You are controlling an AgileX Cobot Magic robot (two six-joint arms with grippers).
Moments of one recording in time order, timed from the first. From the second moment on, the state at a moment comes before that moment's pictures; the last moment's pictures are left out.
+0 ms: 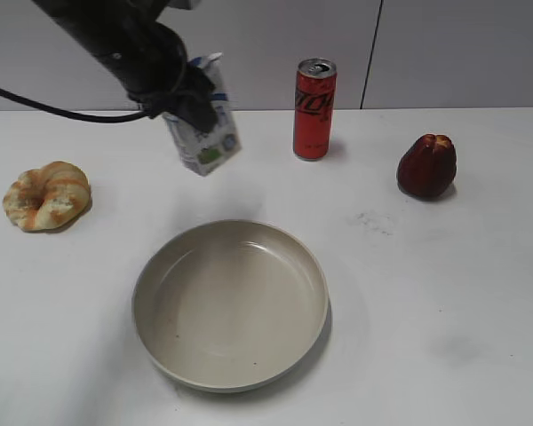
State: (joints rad) left arm -0.47 1.94 -1.62 -0.46 0.87 0.48; right arm 0.03 -0.01 -0.41 0.01 0.94 -0.02
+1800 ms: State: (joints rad) left arm -0.95 2.16 -1.62 -0.13 0.66 -0.59; right arm 0.03 -0.01 -0.41 0.01 0.94 -0.02
